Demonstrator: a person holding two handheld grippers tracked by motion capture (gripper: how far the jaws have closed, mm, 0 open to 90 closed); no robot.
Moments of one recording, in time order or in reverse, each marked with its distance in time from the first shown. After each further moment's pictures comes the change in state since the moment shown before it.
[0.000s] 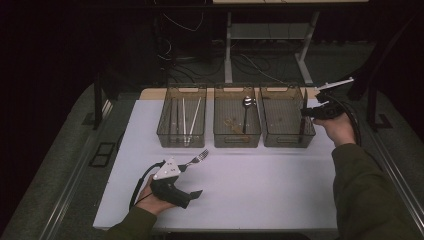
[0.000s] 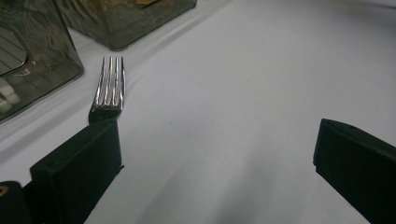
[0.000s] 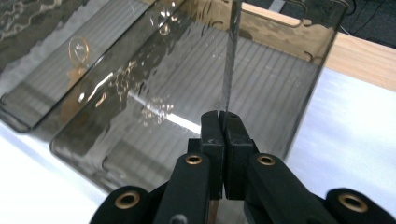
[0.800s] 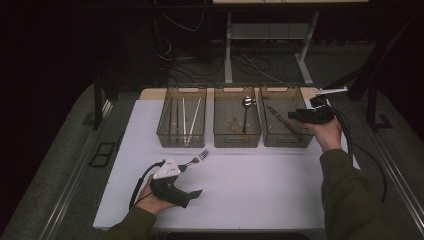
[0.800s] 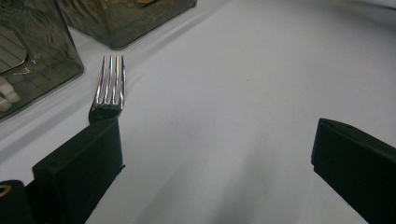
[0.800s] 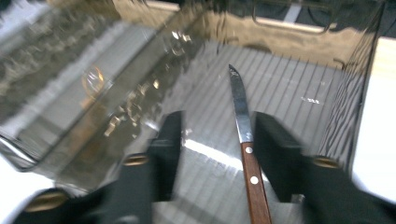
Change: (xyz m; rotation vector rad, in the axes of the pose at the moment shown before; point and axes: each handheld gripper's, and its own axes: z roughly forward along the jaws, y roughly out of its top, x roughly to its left) left arm 0.001 0.001 0.000 0.006 0.000 -0.011; right arm 0.006 -0.017 0.022 -0.128 0.078 0.088
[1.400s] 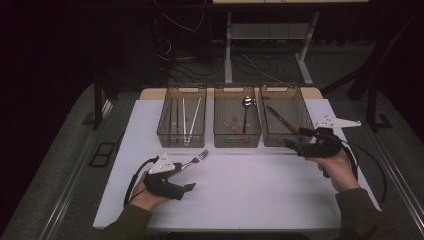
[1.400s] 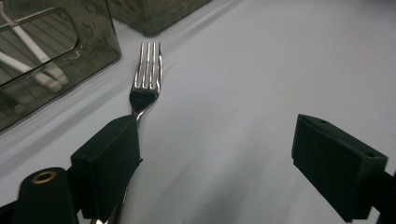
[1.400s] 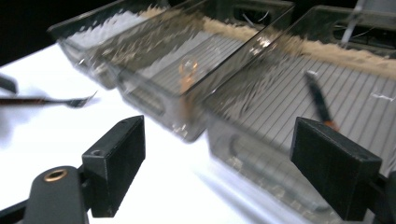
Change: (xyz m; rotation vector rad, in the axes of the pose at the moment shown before) left arm 0.016 0.002 -0.011 0.059 0.062 -0.007; right arm 0.061 -0.070 -0.054 -0.140 0.143 -0.153
